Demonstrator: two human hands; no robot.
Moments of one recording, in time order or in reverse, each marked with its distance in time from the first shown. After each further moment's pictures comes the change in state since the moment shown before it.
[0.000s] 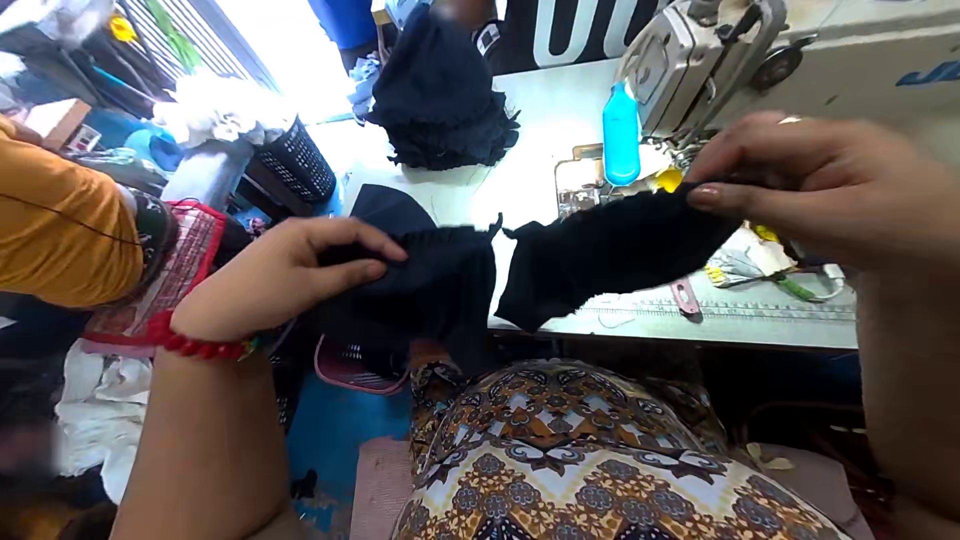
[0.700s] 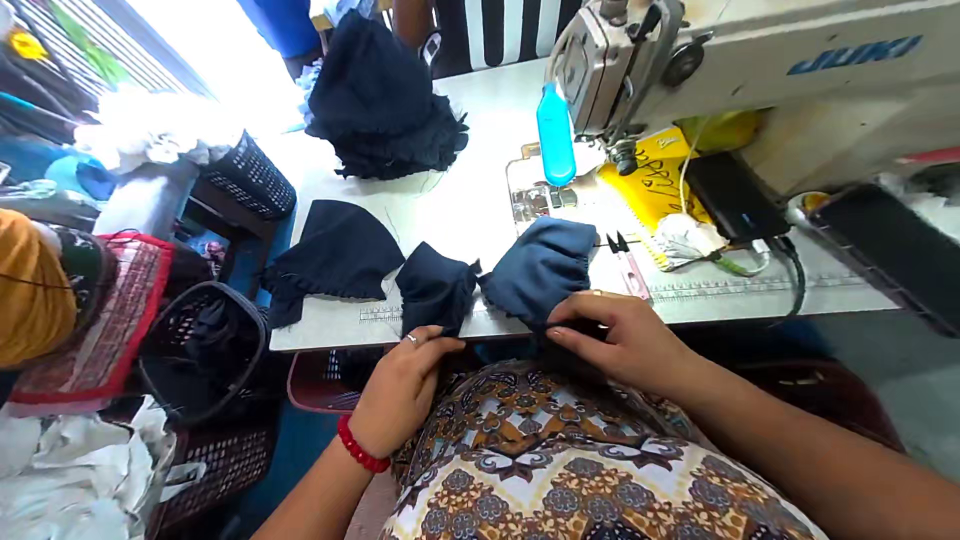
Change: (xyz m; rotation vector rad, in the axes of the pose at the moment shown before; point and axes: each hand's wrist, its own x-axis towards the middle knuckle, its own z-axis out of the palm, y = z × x) left_hand -0.017 -0.005 0.183 0.043 0.166 0.062; right_hand -0.081 -0.016 0.121 0.083 -0.009 0.226
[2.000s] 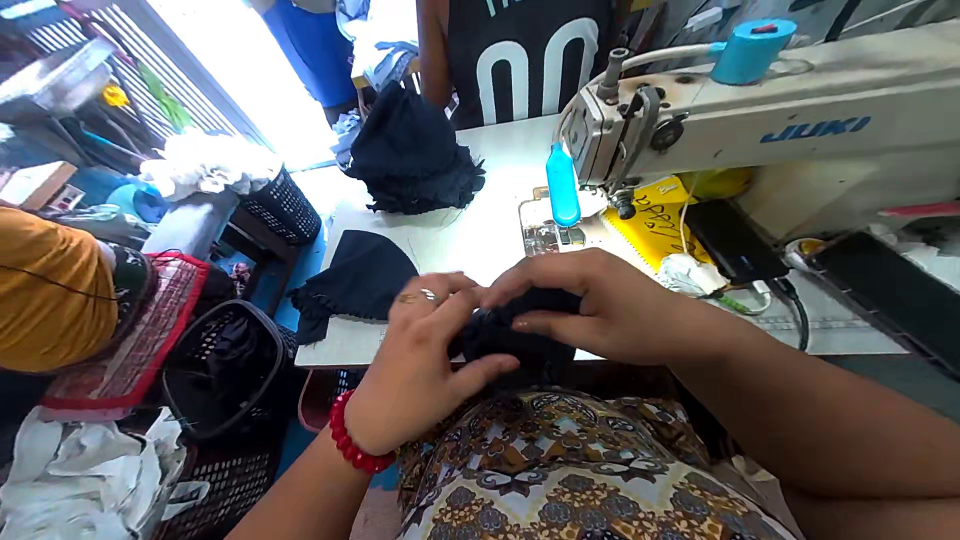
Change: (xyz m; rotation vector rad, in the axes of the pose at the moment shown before) left_hand 0.058 0.052 -0.058 0.051 0.144 0.129; right_hand 0.086 -0.076 -0.041 0.126 -0.179 -0.503
